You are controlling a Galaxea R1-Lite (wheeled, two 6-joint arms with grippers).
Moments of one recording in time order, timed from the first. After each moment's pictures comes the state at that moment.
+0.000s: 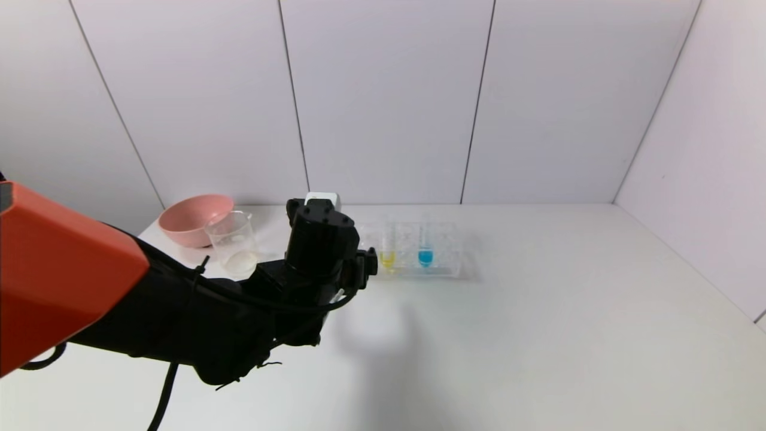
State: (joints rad) left arm -0.72 1.95 -0.93 -0.66 0.56 -0.27; right arm 0.00 0.00 0.00 0.00 -0.04 0.09
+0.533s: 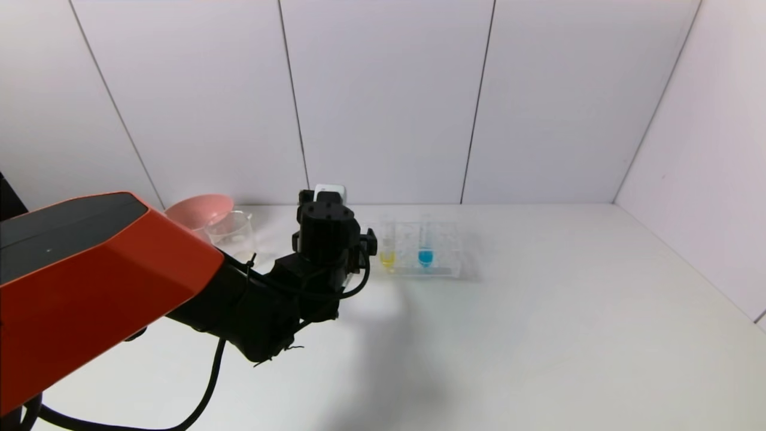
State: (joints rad) left arm -0.65 2.09 -1.01 -0.88 0.60 -0.13; right arm 0.00 0.00 0.00 0.00 -0.04 0.09
